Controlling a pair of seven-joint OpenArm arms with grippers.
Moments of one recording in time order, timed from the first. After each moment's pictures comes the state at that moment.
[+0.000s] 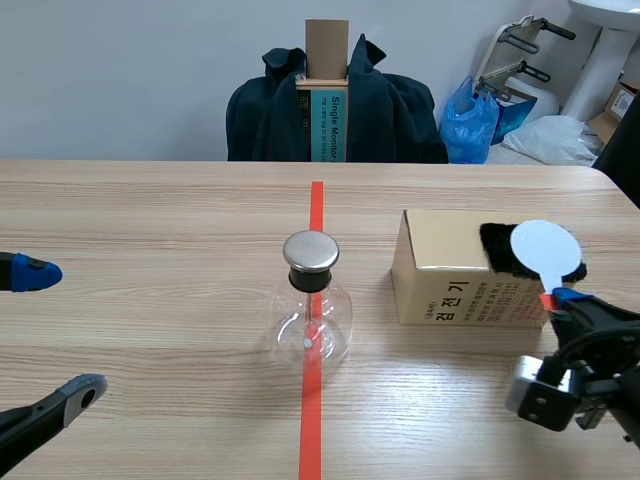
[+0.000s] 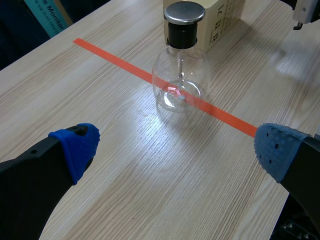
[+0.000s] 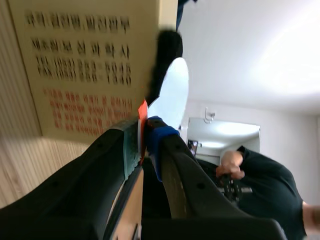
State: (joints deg) left arm 44.2 -39.9 -15.4 107.2 -11.0 -45.0 -18.2; right arm -19.3 10.4 17.7 69.9 -79.4 -28.9 32.6
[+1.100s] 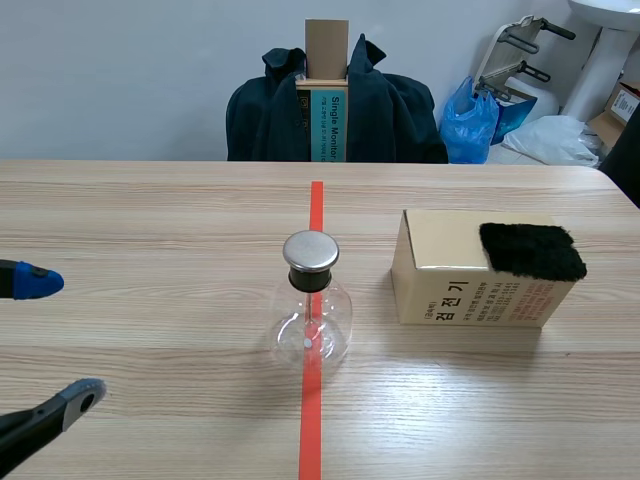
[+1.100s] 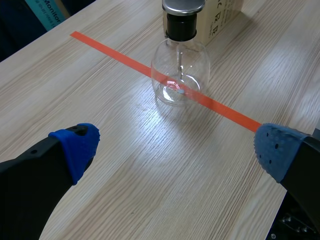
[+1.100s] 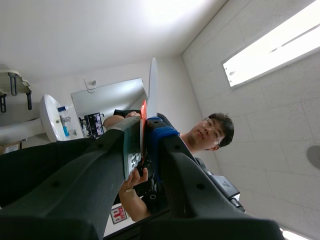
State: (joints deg) left arm 44.2 -39.9 -15.3 107.1 -10.9 -45.0 -16.5; right arm -24.9 14.3 22.8 106.4 -59.4 -27.8 22.5
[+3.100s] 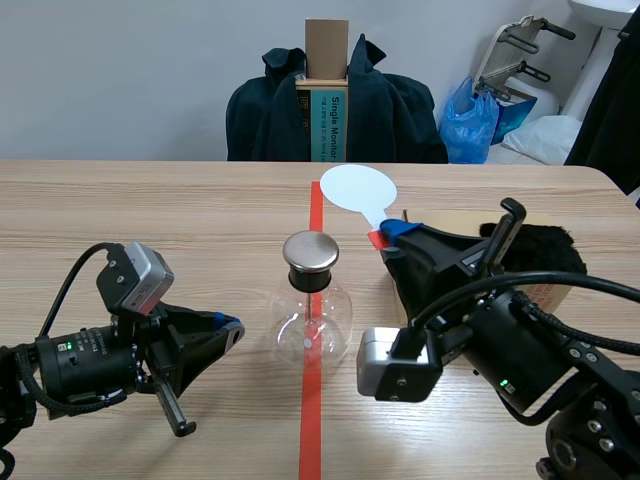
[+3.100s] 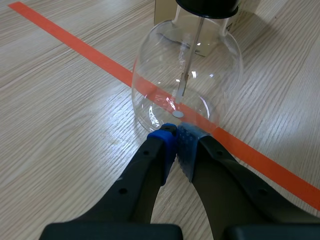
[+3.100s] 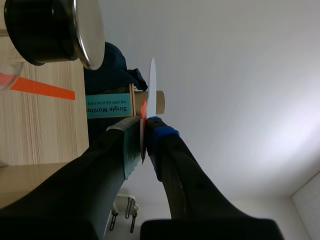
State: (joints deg) left arm 4.7 -28.5 22.4 70.7 -7.6 -37.3 -20.1; right arm -18.1 16.8 -12.3 87.2 -72.8 -26.5 30.4
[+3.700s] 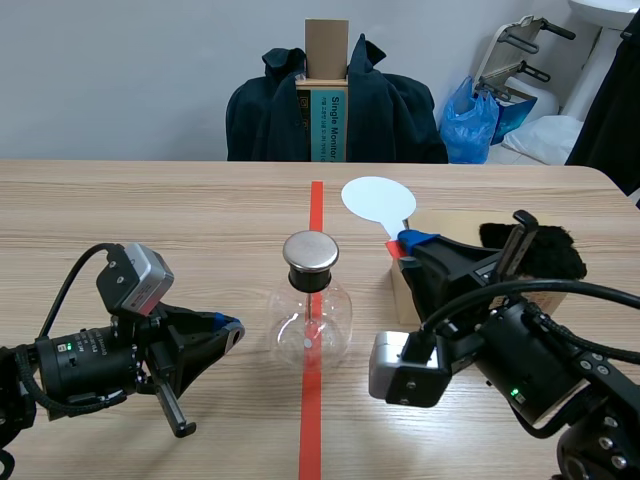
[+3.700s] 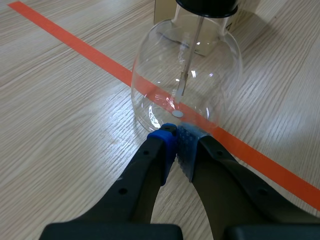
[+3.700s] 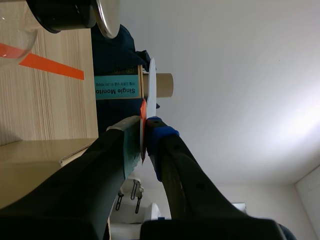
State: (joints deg) left arm 4.8 -28.5 22.4 70.7 -7.6 -37.3 -20.1; right arm -19.4 18.0 -12.3 86.9 -72.8 -26.5 25.9
